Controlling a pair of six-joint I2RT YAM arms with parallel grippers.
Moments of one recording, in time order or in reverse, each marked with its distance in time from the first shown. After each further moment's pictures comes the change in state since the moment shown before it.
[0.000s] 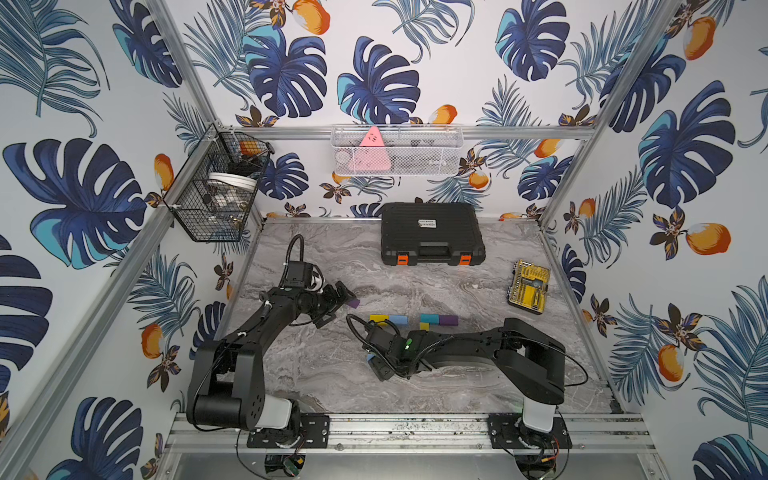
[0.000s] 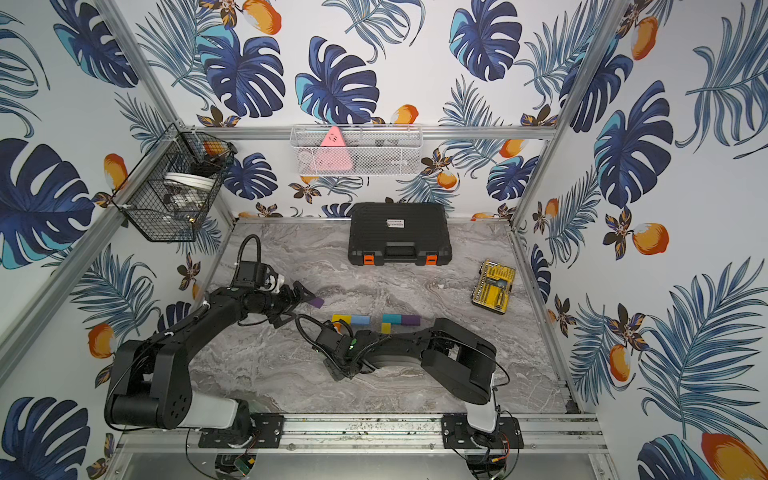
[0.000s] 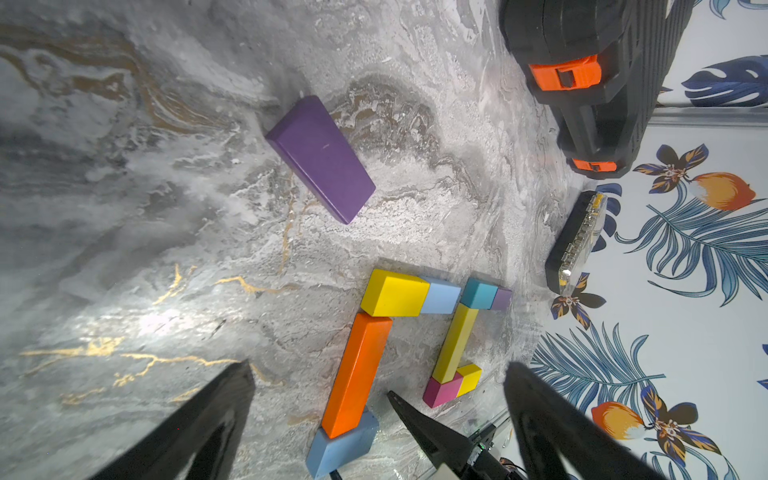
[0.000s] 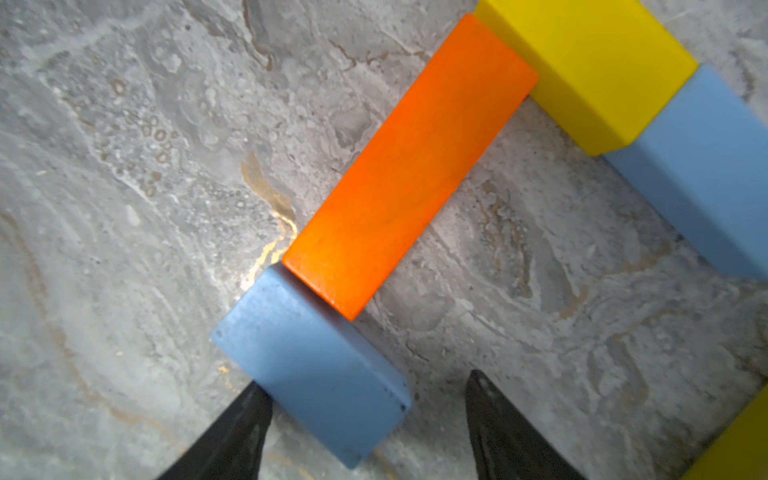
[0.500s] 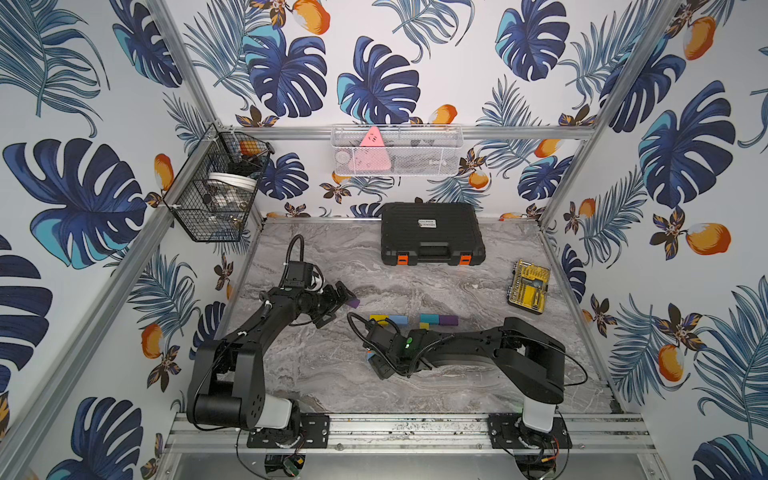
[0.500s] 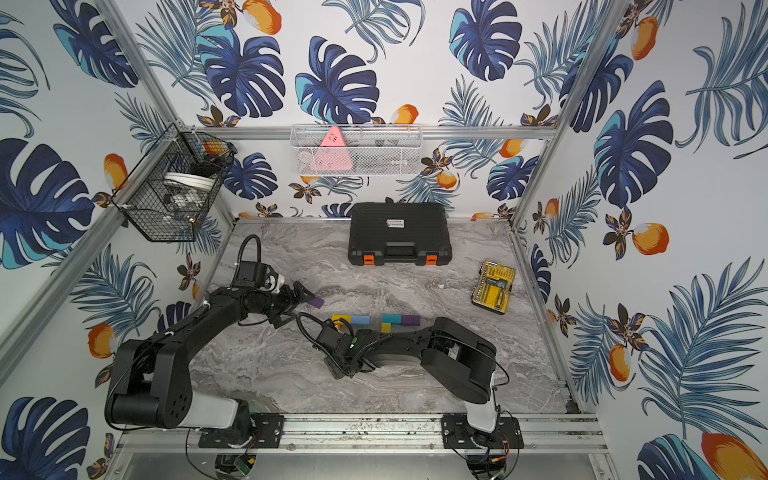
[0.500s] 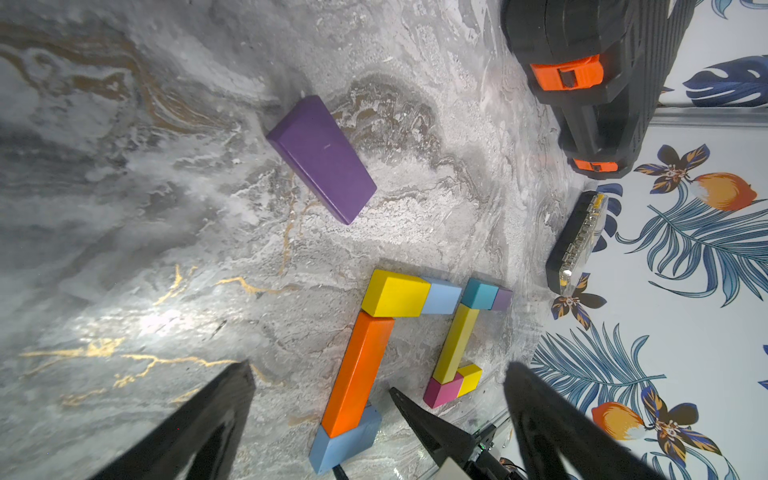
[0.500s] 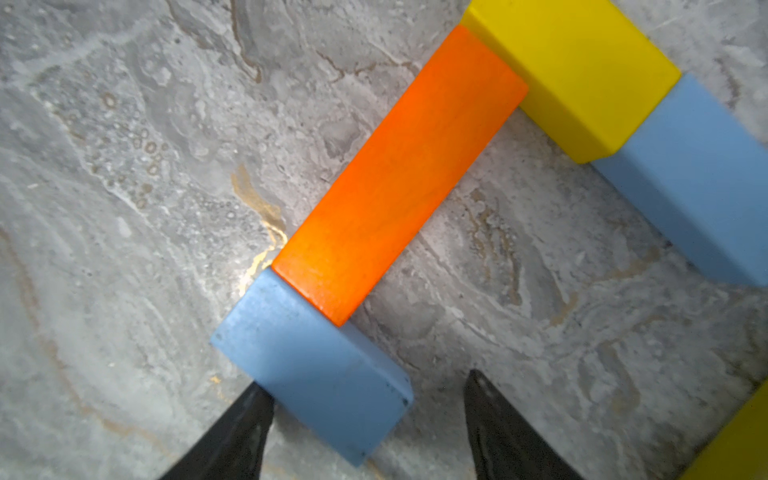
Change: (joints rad) left arm 0.000 0.003 0.000 0.001 0.000 0.000; right arm -0.008 0.001 0.000 0.006 0.003 0.000
